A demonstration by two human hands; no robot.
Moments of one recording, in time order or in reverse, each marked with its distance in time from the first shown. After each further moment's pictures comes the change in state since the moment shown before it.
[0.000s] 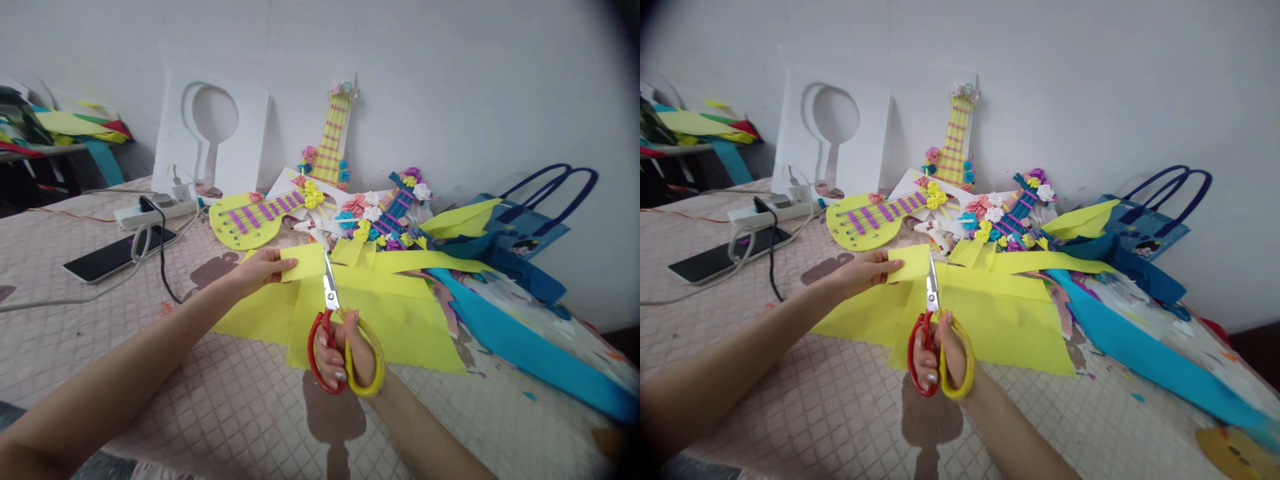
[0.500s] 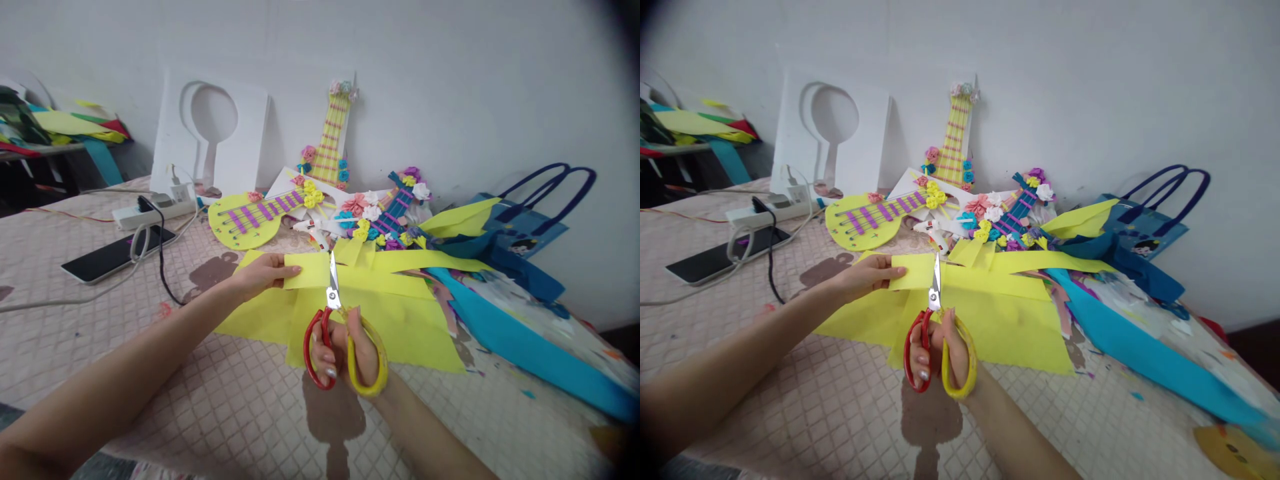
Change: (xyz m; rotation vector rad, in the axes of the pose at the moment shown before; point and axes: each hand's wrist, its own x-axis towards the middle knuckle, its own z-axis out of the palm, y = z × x) left_hand 0.001 -0.008 0.002 0.093 -0.046 0.002; right_hand -0.003 -0.005 0.008 0.024 0.011 -0.002
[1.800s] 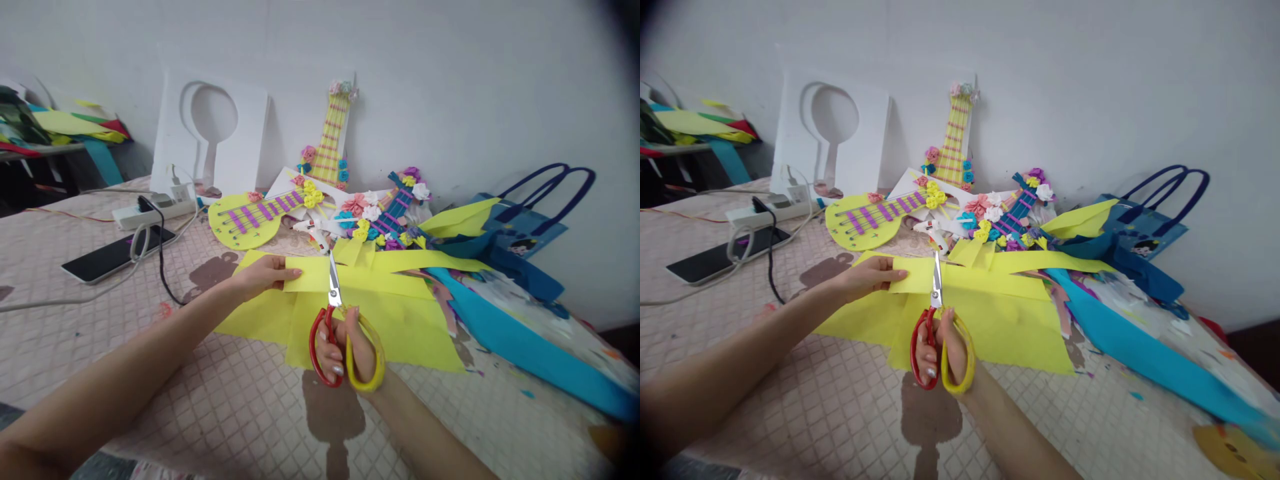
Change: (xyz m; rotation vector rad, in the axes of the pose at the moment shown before) left_hand 0.000 -0.001 0.002 0.033 0.001 -0.041; right_hand 0.004 0.003 -0.007 -0.037 0.076 -0.035
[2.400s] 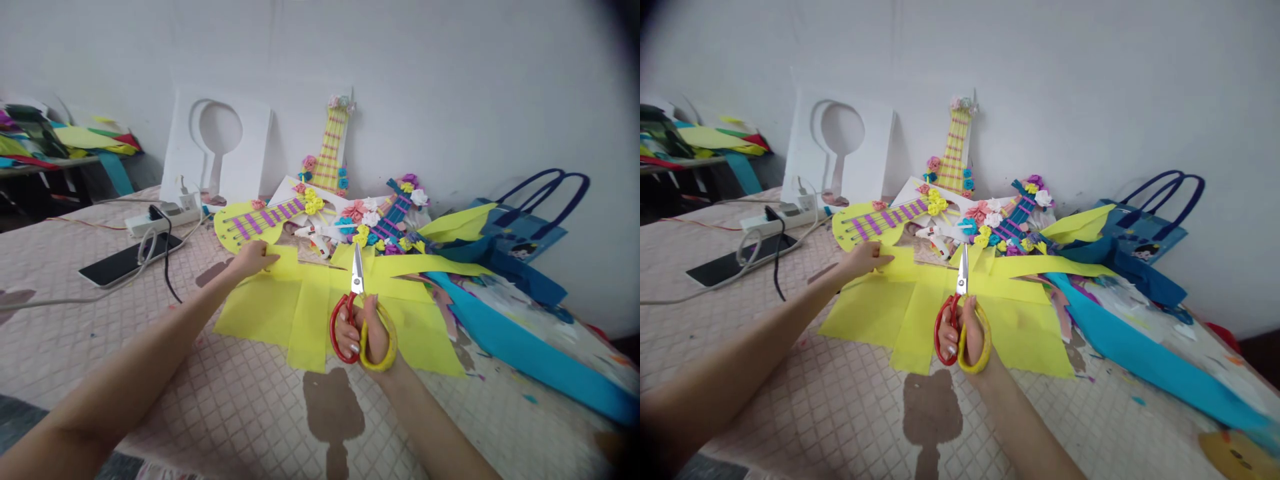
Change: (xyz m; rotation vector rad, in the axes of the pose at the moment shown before) left_hand 0.021 0.012 -0.056 0.871 0.573 0.115; right_hand -0.001 -0.029 -0.007 -0.044 0.180 -0.164
